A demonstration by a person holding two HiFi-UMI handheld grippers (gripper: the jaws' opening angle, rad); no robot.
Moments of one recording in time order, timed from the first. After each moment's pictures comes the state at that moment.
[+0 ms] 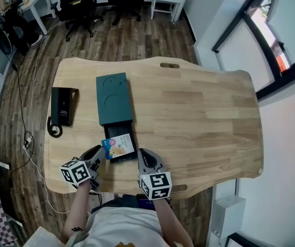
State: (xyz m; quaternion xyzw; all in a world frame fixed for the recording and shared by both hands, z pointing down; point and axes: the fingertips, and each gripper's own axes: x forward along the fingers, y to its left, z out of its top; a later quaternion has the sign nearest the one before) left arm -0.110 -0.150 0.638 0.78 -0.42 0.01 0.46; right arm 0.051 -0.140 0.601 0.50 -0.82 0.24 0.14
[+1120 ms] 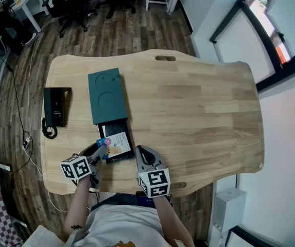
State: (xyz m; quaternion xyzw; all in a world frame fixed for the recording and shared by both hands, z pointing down) left arm -0.098 -0.161 0.669 0.76 -0.43 0.07 0.49; right arm 0.059 -0.149 0.614 0.49 -0.82 0.24 0.15
